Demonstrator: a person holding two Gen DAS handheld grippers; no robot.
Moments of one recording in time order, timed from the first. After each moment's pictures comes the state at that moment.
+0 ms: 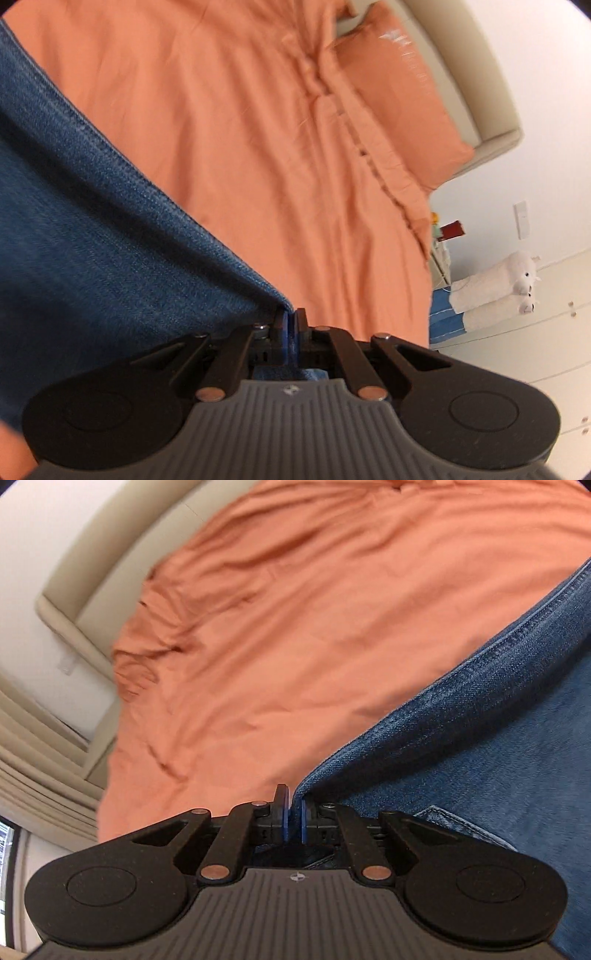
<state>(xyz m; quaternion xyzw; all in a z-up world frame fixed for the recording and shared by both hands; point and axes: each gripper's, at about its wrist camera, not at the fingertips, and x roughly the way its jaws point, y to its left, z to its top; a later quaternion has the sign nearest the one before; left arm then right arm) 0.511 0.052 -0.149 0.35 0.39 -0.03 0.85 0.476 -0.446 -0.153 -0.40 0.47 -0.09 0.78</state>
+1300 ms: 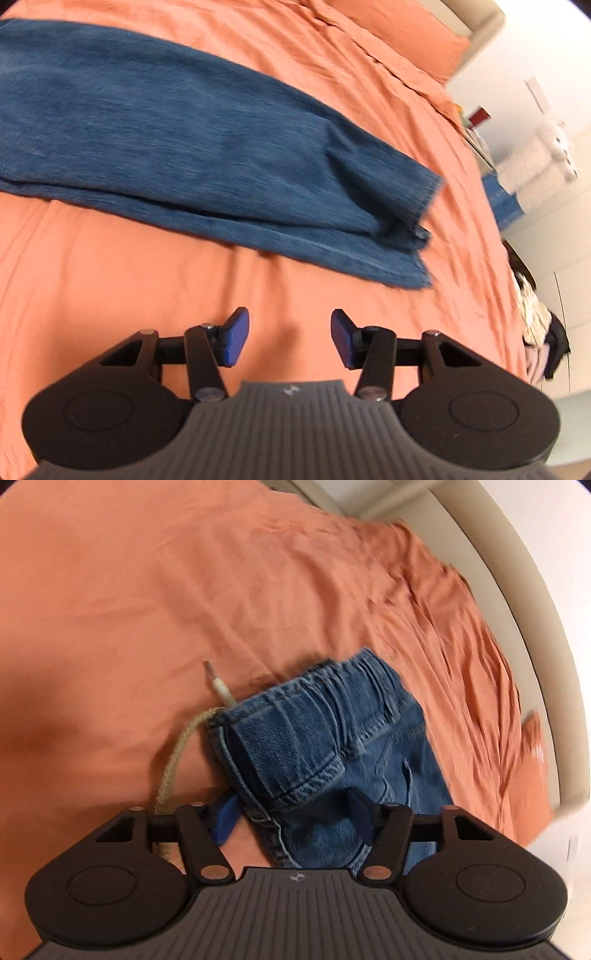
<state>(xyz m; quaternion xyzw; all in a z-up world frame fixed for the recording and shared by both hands) 0.347 0.306 -0.186 -0.45 0.36 0.09 0.81 0.270 -0.412 -0.132 -0.18 0.53 -0.14 0.82</state>
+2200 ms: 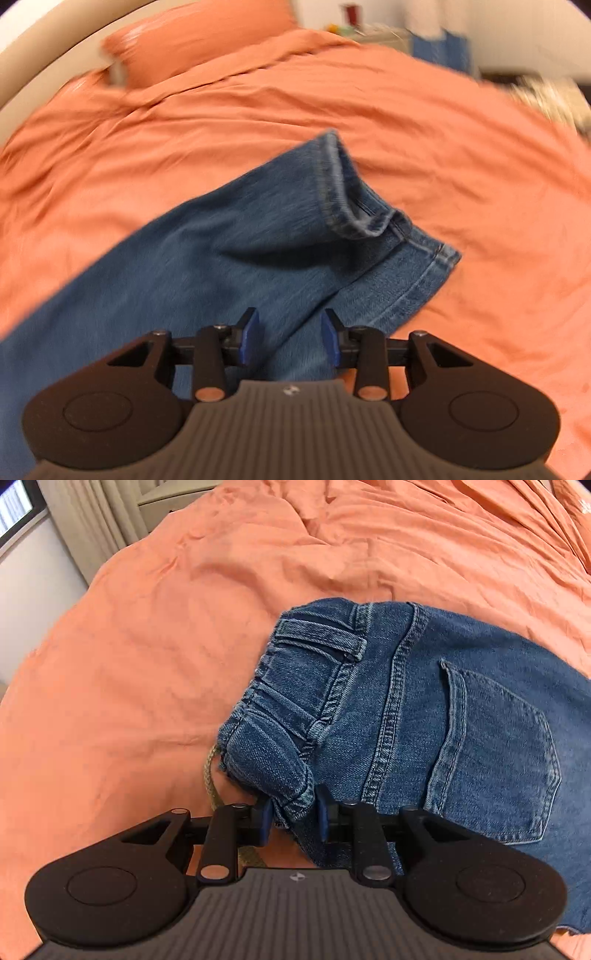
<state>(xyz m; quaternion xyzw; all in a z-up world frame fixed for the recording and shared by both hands) 0.437 0.237 -0.155 -0.04 0.54 0.11 0.83 0.345 -0.562 -0.162 0.27 0.41 -0.25 0.84</state>
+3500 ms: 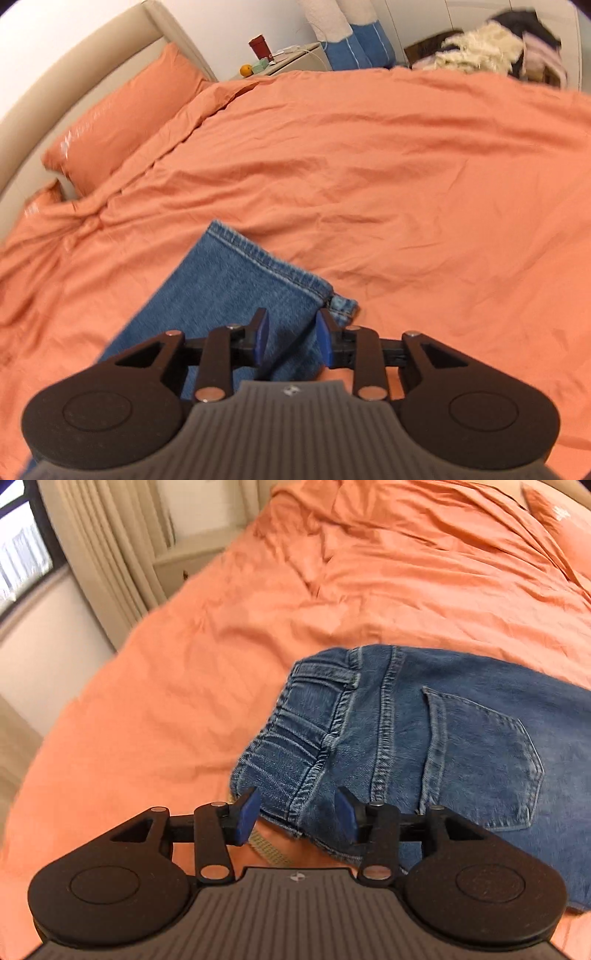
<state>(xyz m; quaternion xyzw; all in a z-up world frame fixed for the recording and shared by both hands) 0.384 0.212 -0.107 0.03 0.46 0.13 0.88 0.290 -0.645 -0.155 0.38 0.30 -0.31 0.82</state>
